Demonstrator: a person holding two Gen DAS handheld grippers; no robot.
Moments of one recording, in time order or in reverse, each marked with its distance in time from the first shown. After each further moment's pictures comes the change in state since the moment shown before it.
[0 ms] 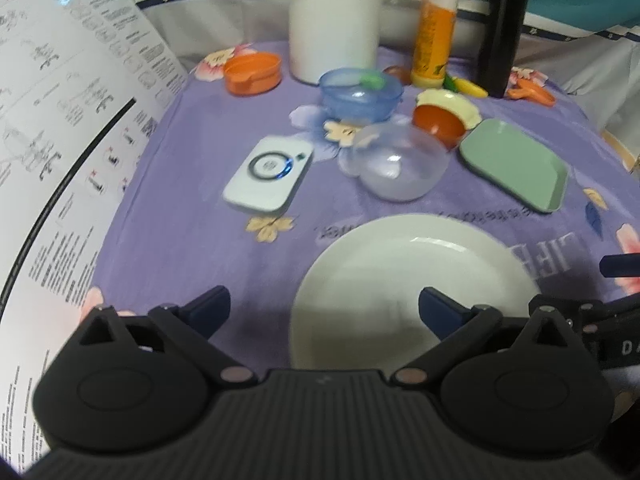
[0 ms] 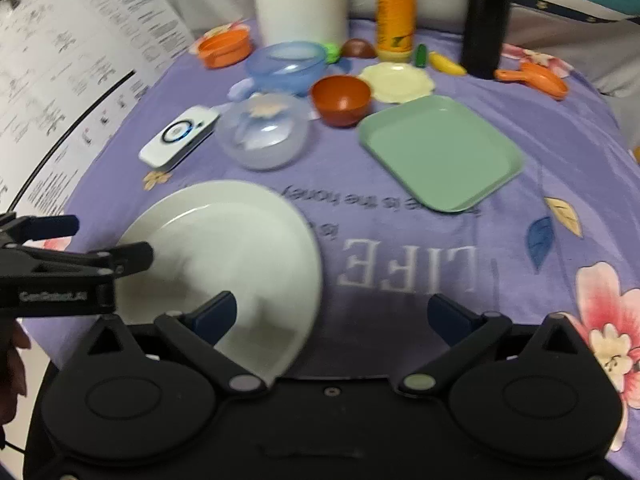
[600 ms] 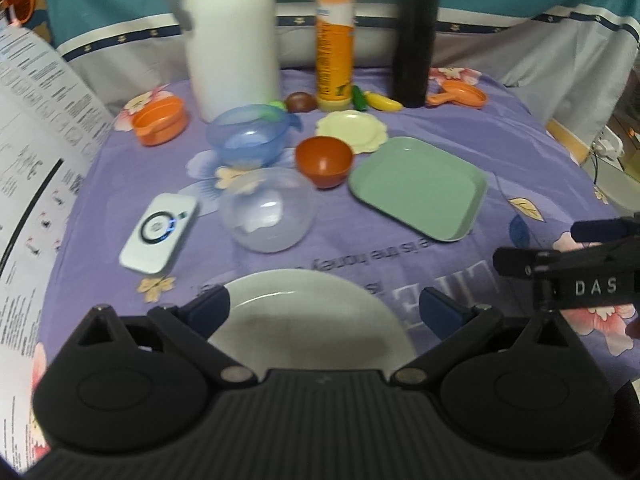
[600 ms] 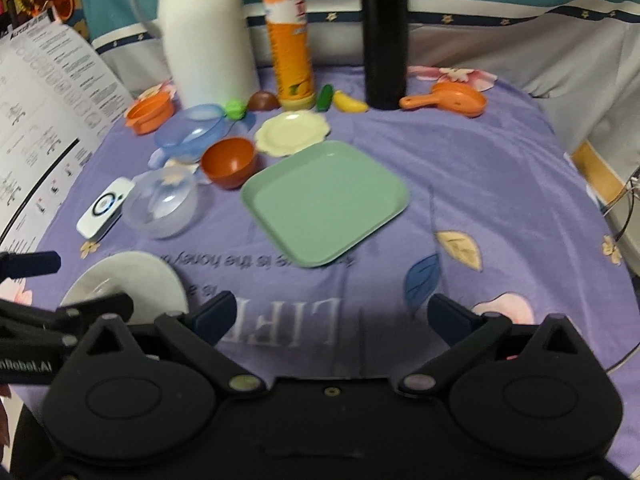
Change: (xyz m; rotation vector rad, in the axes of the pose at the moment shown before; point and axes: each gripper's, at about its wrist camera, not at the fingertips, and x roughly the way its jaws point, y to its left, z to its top) left arm -0.003 -0.099 0.034 0.113 -0.019 -0.081; right arm -0.017 -0.099 0.018 0.110 -0.110 -0.074
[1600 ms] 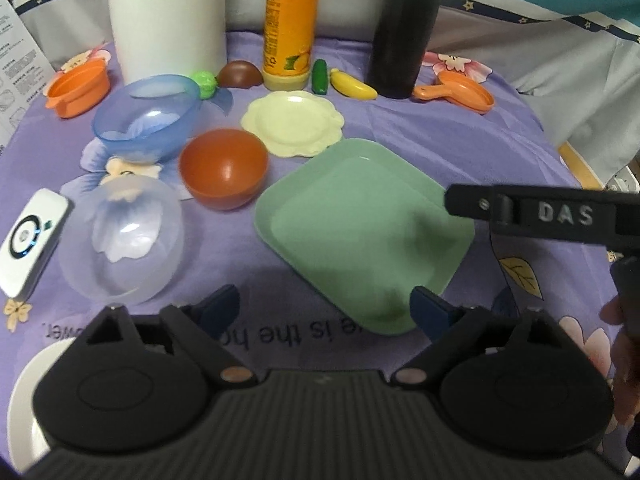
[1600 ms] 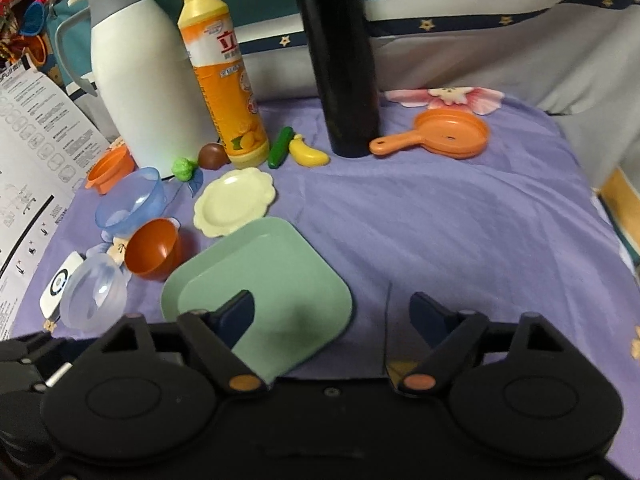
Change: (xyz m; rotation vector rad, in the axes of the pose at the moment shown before) left arm 0.113 -0.058 0.054 -0.141 0.087 -0.067; right arm 0.094 -0.074 0.075 0.030 -0.040 0.092
